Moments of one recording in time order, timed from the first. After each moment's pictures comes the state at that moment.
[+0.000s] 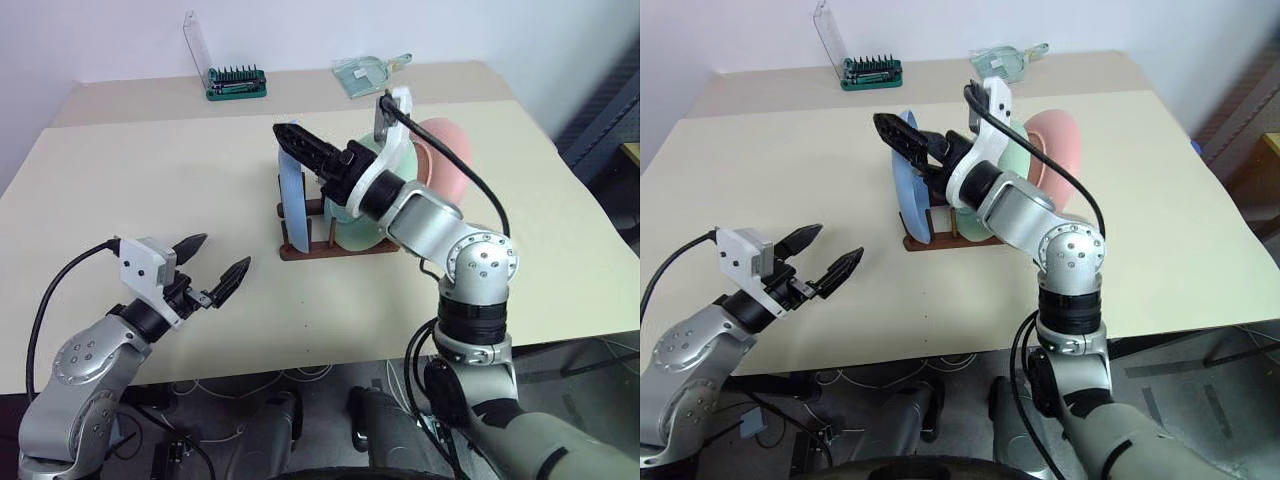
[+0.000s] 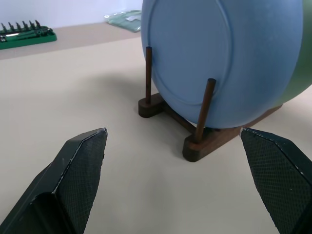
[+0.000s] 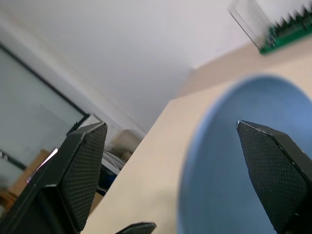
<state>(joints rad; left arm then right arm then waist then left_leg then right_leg) 0.15 0.51 0.28 -0.63 -0.58 0.48 -0.48 -0.78 -0.05 -0.09 -0.24 1.23 0.91 -0.19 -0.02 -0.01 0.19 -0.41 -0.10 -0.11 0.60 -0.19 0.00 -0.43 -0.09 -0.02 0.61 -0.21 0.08</state>
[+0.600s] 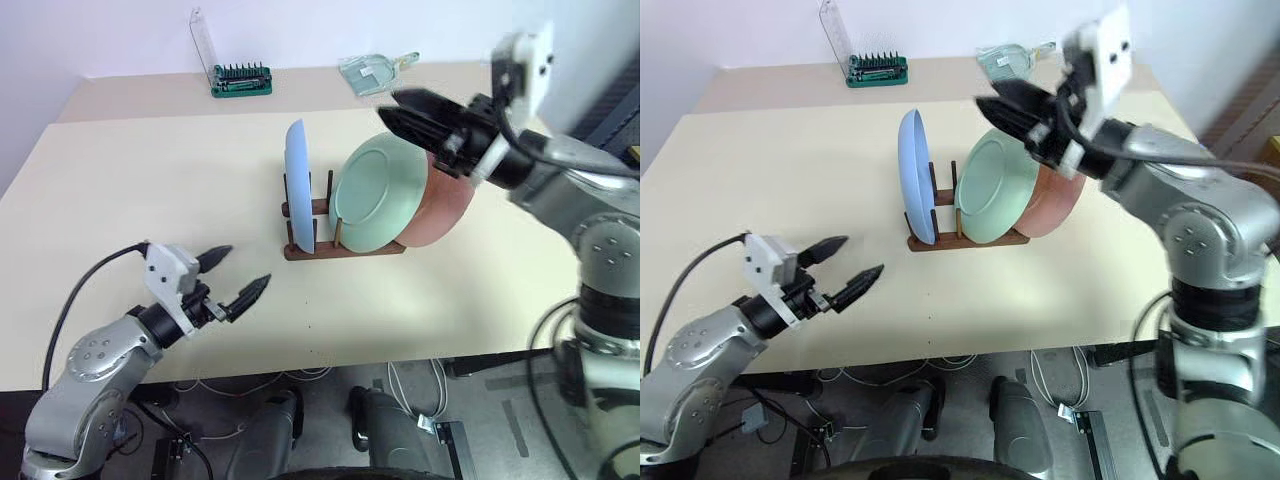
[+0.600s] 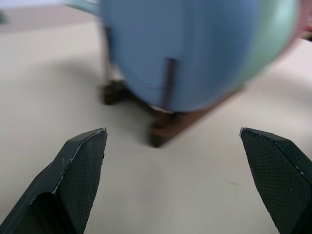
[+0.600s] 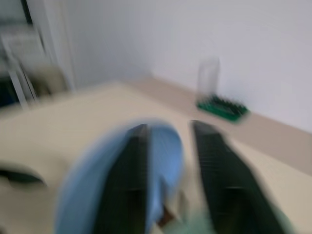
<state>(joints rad) 0.13 0.57 0.17 -0.63 -0.60 0.51 -0.57 -0.71 -0.79 -0.10 -0.37 0.85 0.78 0.51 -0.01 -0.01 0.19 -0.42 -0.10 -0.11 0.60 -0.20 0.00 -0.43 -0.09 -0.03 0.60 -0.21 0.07</state>
